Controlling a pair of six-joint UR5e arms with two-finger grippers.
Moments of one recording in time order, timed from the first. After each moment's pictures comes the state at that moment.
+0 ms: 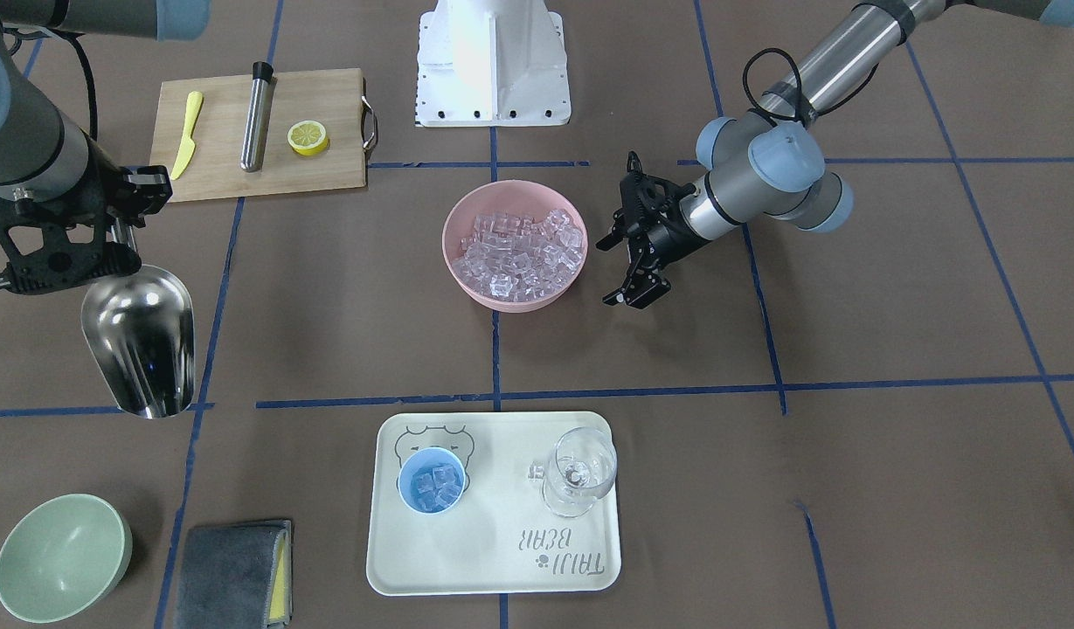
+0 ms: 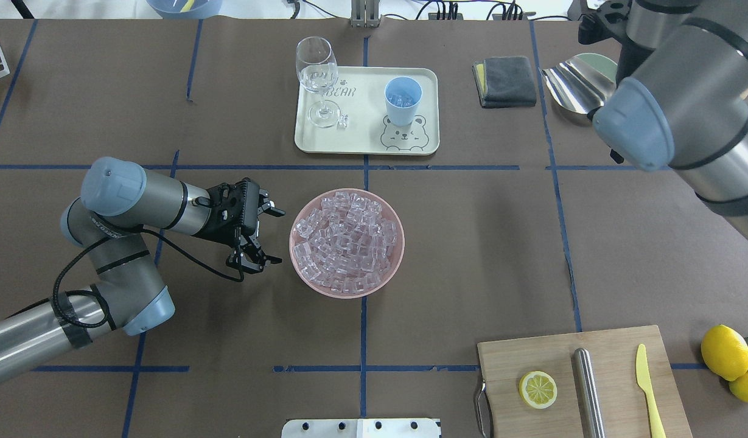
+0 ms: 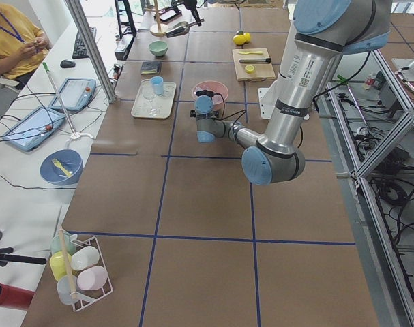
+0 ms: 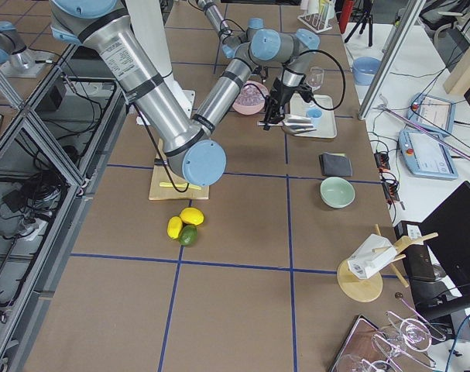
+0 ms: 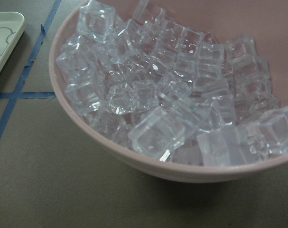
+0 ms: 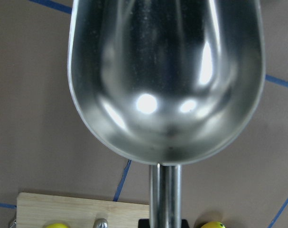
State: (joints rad) left arm -0.62 -2.00 -1.39 -2.72 -2.14 0.13; right arm 1.01 -0.97 1.93 -2.51 2.20 0.21
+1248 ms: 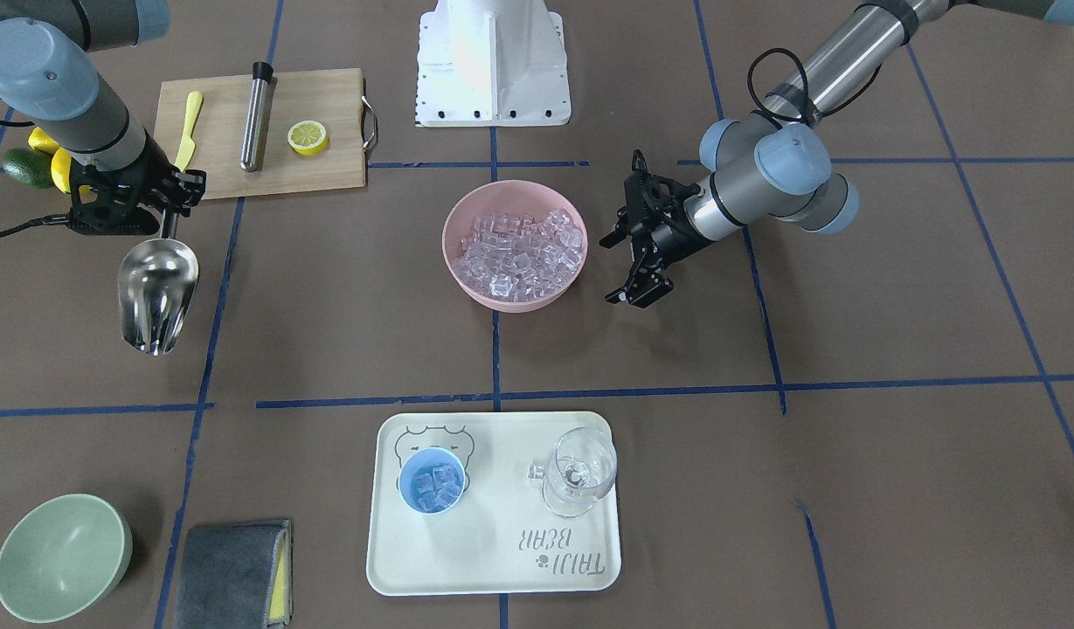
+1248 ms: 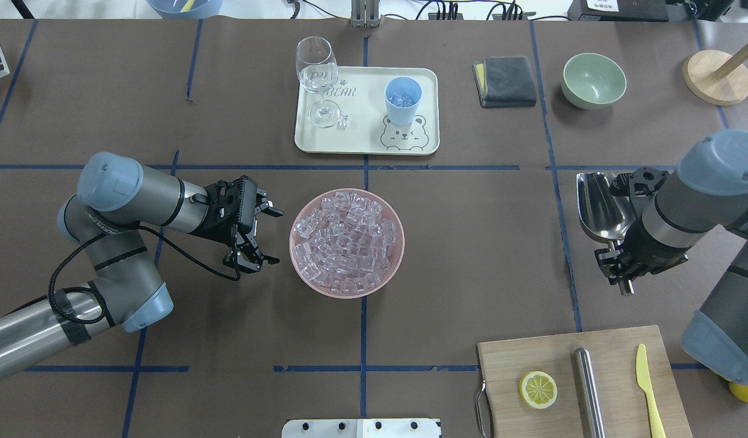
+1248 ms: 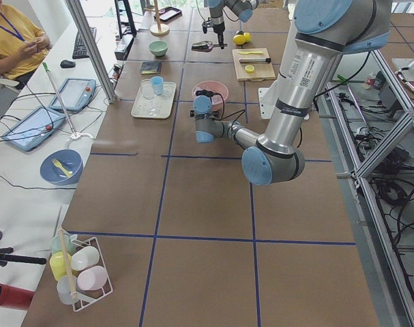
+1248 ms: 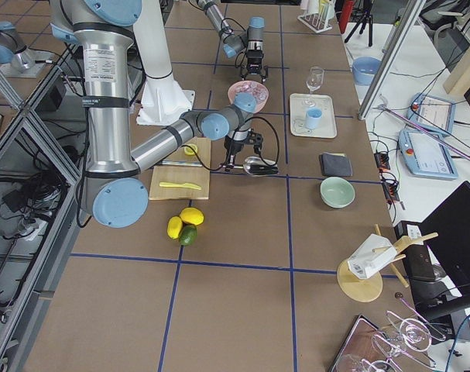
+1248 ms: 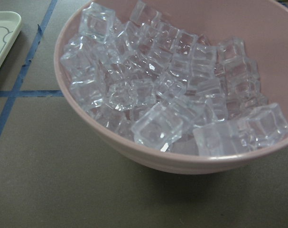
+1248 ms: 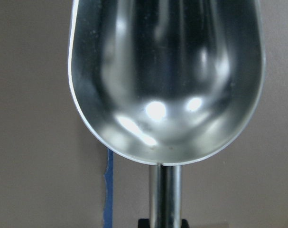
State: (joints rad) left arm -0.62 -2.00 -1.39 -2.72 -2.16 0.12; right arm 0.72 -1.58 2.03 -1.60 2.14 0.90
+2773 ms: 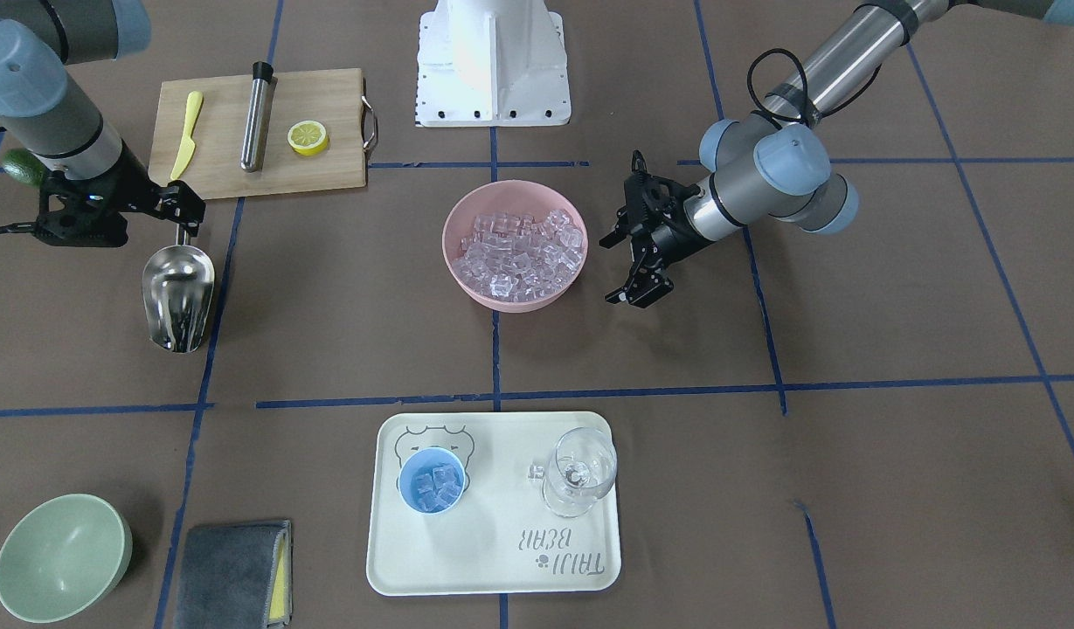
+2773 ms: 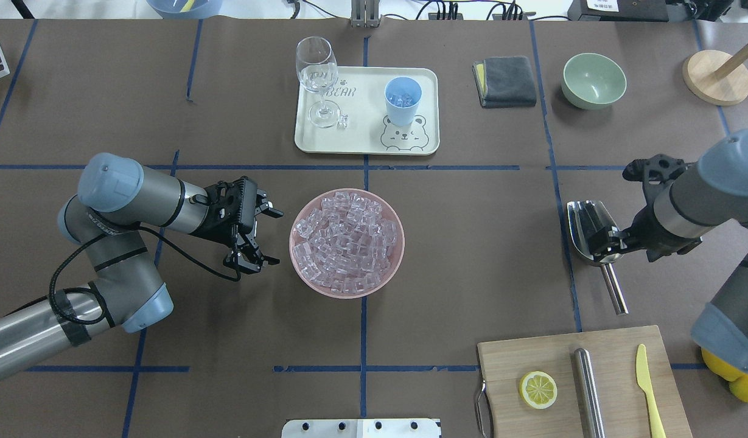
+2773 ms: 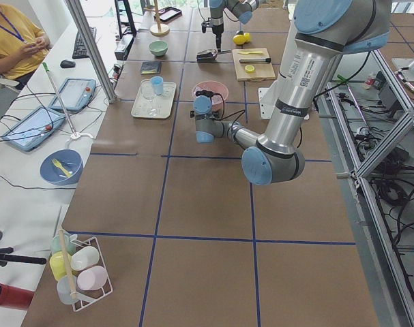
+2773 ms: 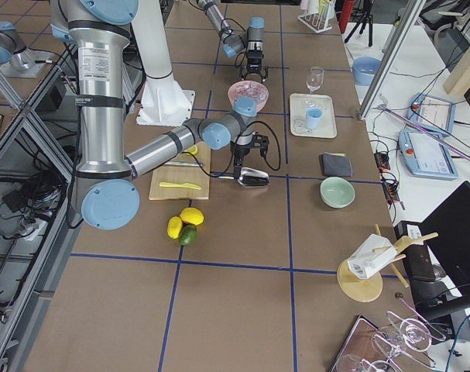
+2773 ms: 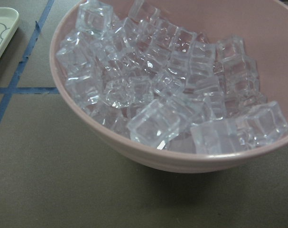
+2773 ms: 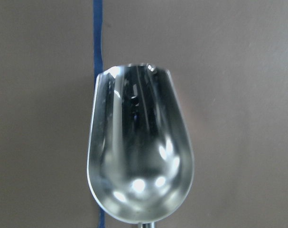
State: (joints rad) left arm -0.62 -2.00 -1.39 -2.72 -2.16 0.12; right arm 0.84 -1.58 2.01 -1.50 2.10 0.88
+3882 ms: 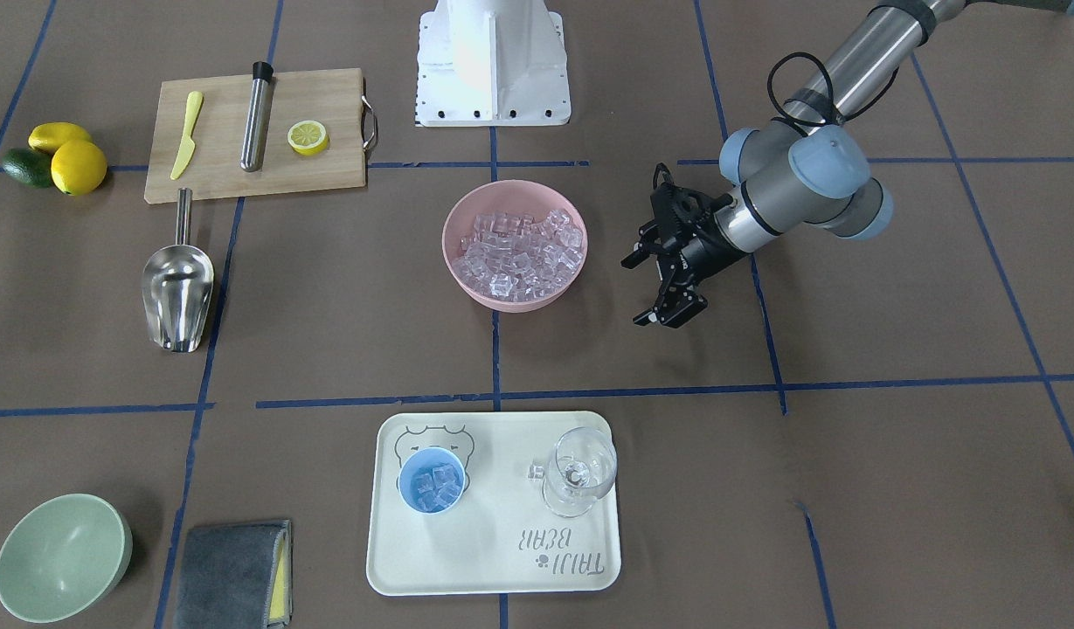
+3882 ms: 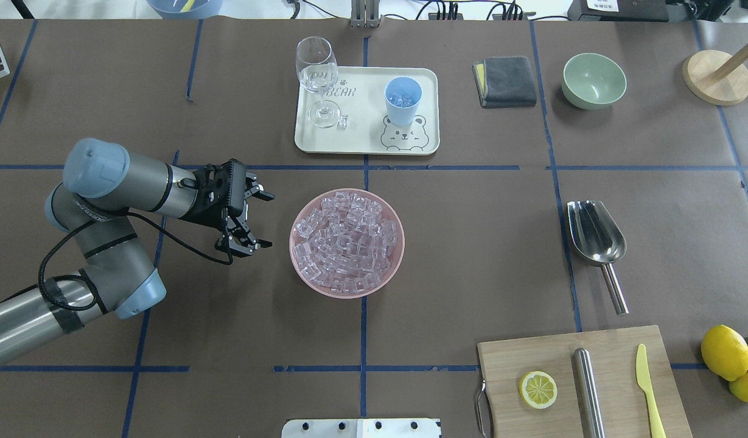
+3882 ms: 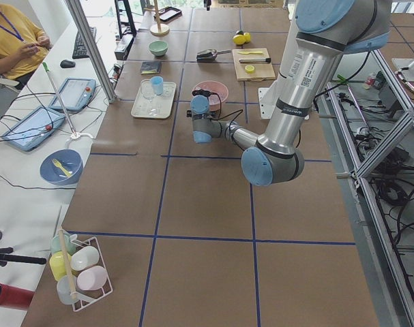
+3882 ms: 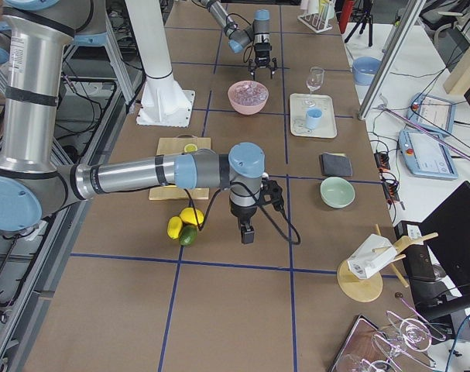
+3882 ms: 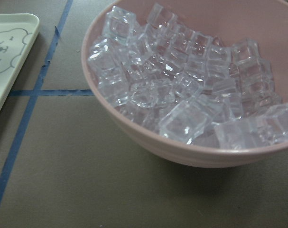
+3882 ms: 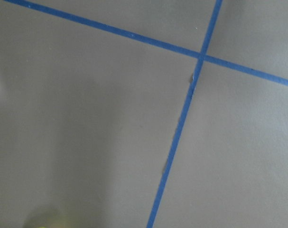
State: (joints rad) left arm -0.72 -1.98 -1.40 -2.72 -2.13 0.12; right arm 1.52 -1.80 1.93 -1.69 2.30 -0.21
